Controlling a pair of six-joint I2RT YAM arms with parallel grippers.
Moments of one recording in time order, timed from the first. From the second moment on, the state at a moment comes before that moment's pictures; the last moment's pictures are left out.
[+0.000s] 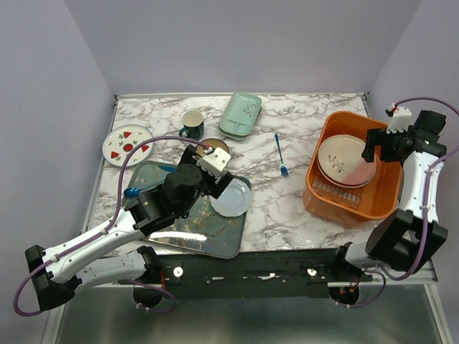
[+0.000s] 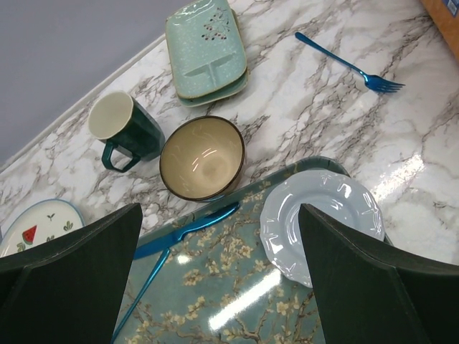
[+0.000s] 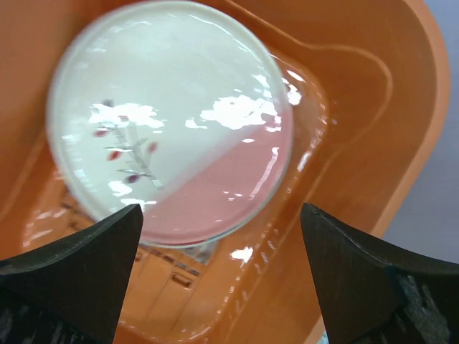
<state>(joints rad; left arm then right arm) -1.01 0.90 0.91 -0.32 -0.50 0.15 -0.49 1.43 1.29 -0.76 -0.32 -0.47</state>
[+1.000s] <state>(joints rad) -0.62 0.62 0.69 -0.26 -0.29 -0.34 -0.49 0.99 1.03 -0.70 -1.04 -0.32</state>
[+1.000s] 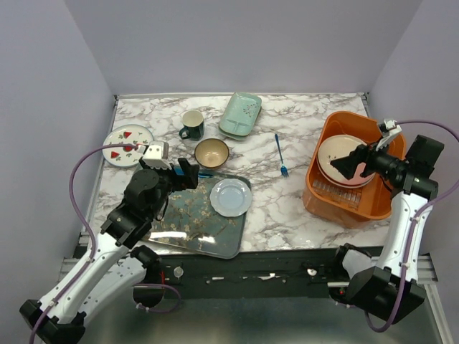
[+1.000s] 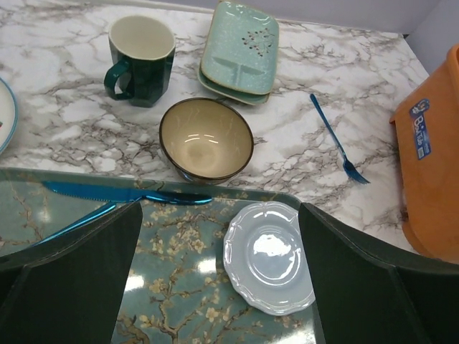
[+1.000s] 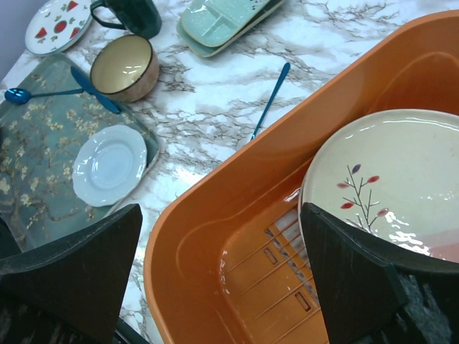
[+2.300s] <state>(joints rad) 0.36 1.40 0.87 -0.12 0.14 -0.88 -0.49 0.91 1.01 -0.69 -1.10 -0.31</state>
